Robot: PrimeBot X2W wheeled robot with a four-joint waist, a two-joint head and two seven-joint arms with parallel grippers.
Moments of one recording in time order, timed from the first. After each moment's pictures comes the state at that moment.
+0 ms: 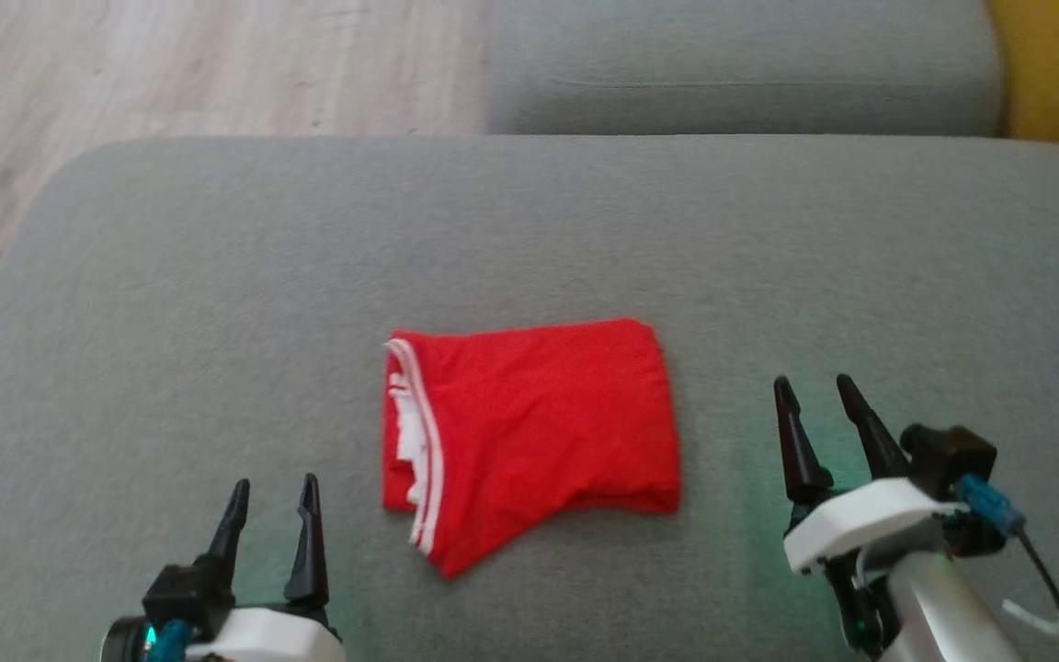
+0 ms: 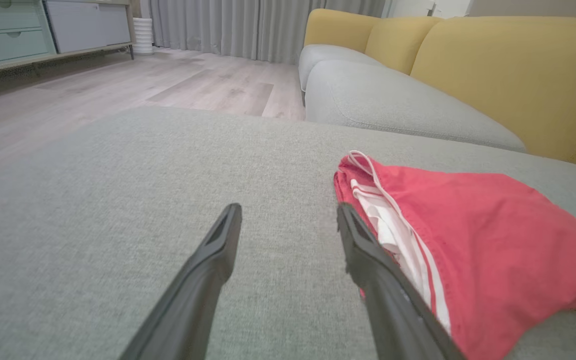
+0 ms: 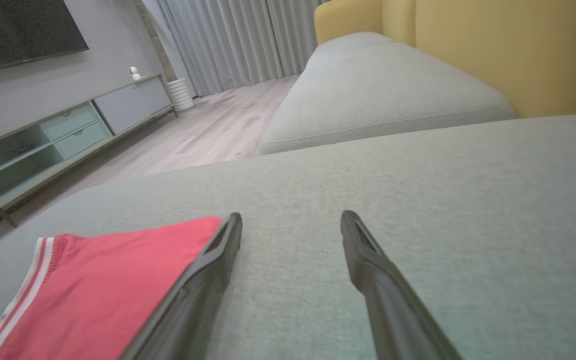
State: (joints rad) left arm -0.02 0.05 -0.10 0.44 -0.21 -0.08 -0.25; right arm -0.22 -0.06 0.15 0.60 0.29 0.13 -0.25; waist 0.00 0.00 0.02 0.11
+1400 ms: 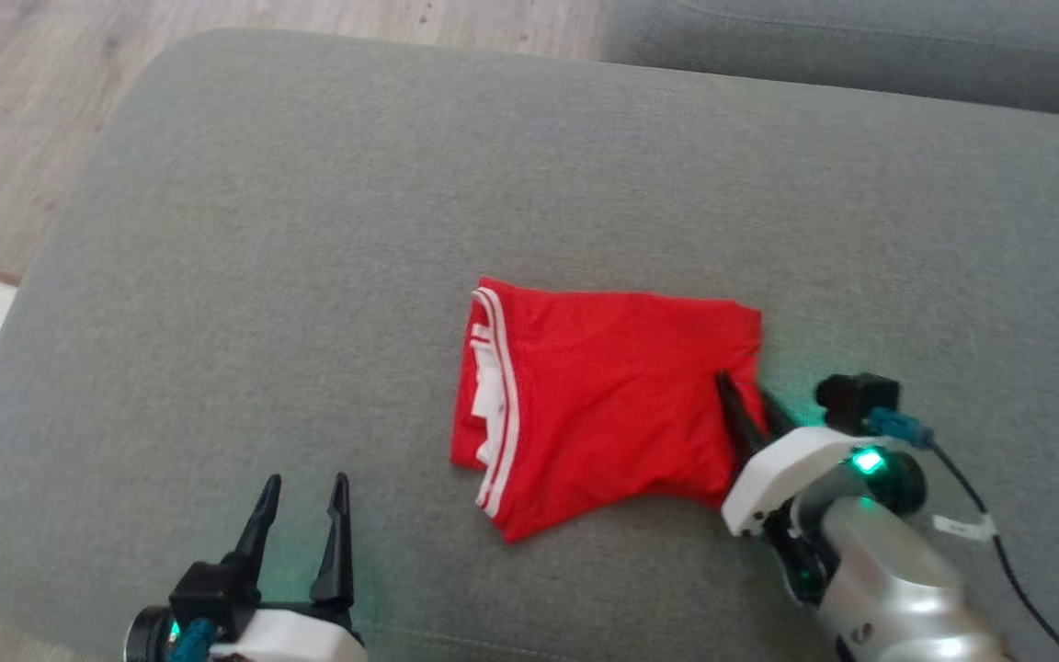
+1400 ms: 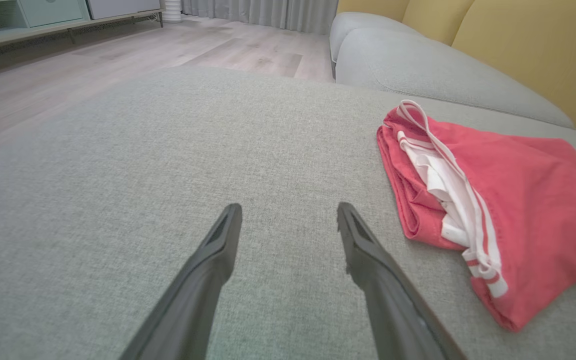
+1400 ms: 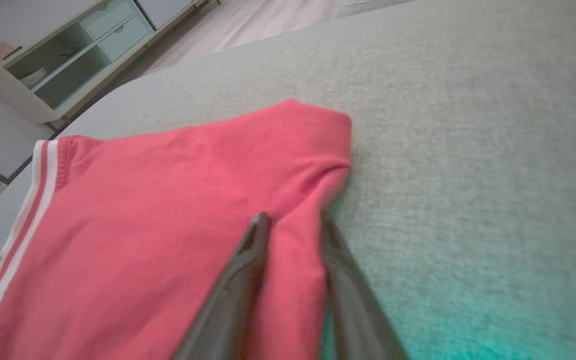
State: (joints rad) left arm -0.02 0.05 -0.15 0.42 -0.20 -0.09 -0.25; right arm -0.49 -0.07 0.49 1.03 0.59 0.13 -0.25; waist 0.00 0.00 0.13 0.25
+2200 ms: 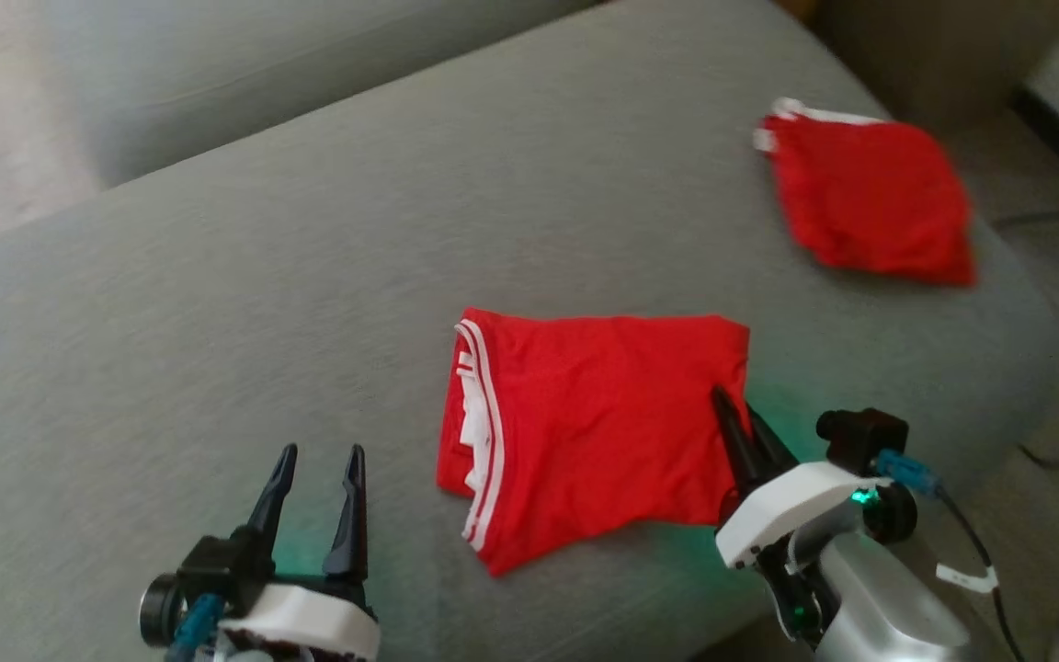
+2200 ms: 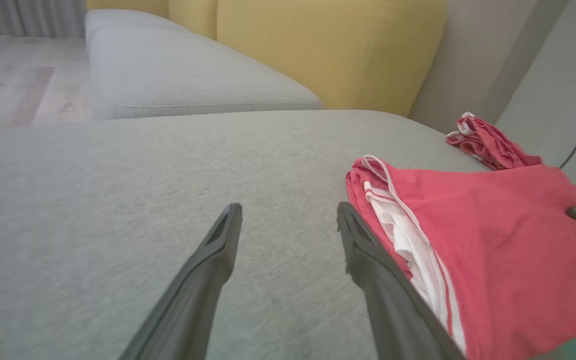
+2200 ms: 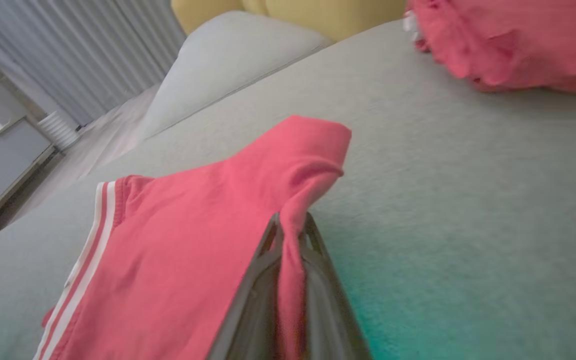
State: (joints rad) left arm -0.05 0.05 -0.17 0.40 -0.22 -0.10 -0.25; right arm -0.33 -0.06 0.41 0.78 0.53 0.13 -0.25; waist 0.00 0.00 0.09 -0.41
